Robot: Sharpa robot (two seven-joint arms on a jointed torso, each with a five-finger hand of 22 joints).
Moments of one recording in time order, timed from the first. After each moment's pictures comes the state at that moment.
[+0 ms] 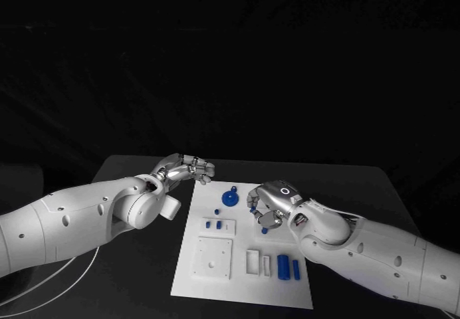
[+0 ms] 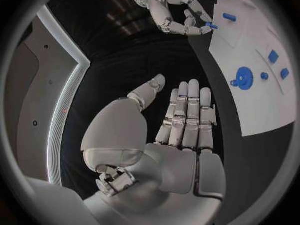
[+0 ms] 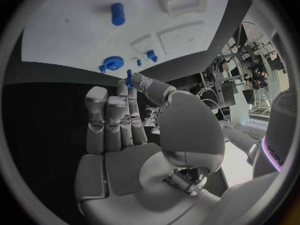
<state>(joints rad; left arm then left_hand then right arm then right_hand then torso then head) 1.24 -0.83 -0.11 1.38 -0.22 -0.22 0.28 1.10 -0.09 0.54 -0.29 0.05 0.88 0.17 0.29 0.50 1.19 0.13 0.07 0.18 0.94 0.09 0.58 0.43 0.05 0.61 -0.01 0.87 0.94 1.05 -0.59 -0.01 1.37 -1.87 -0.47 -0.17 1.18 -0.23 0.89 -0.21 0.05 1.07 0.10 0.38 0.47 1.27 0.02 0.19 0.30 1.29 -0.08 1.21 0.78 0.19 1.27 -0.05 0.94 1.31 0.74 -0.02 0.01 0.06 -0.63</state>
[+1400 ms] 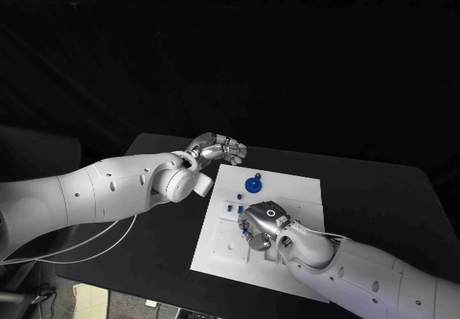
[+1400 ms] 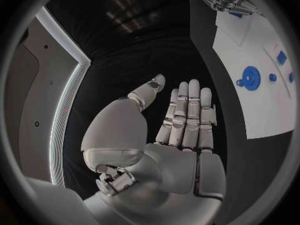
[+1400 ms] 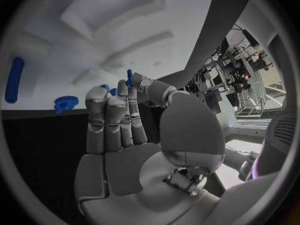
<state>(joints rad) 1.25 -0.79 -0.11 1.37 -0.20 -0.27 0.29 1.10 -0.09 0.54 -0.29 0.05 0.88 0.17 0.29 0.50 1.19 0.13 0.07 0.18 0.94 0.10 0.58 0.44 0.05 0.61 -0.01 0.87 0.94 0.98 -0.39 -0.13 1.25 -1.92 -0.44 -0.15 1.18 -0.23 0.89 -0.22 0.05 1.06 0.09 0.38 0.47 1.27 0.02 0.19 0.30 1.29 -0.08 1.21 0.78 0.19 1.27 -0.06 0.94 1.31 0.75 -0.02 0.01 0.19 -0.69</state>
